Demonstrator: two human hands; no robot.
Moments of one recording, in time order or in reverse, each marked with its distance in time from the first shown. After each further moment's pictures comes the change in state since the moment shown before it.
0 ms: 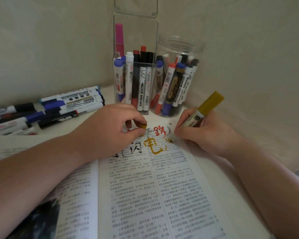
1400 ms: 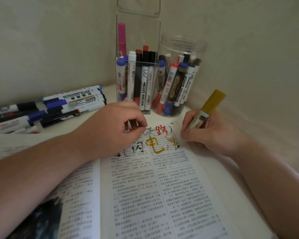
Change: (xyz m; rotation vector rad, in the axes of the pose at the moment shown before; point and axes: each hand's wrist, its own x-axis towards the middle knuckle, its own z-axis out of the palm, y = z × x) left_hand -0.001 0.000 0.000 -0.082 0.044 0.059; right_hand -0.002 -0.003 -0.007 -0.026 -0.088 0.010
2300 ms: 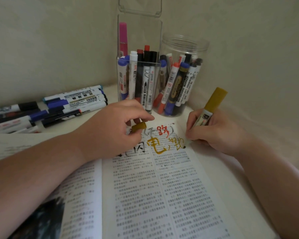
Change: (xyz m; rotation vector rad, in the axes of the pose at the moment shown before) left_hand -0.002 0.004 -0.003 -0.009 -0.021 -0.013; right_hand 0.004 0.005 -0.005 -0.009 0.035 0.033
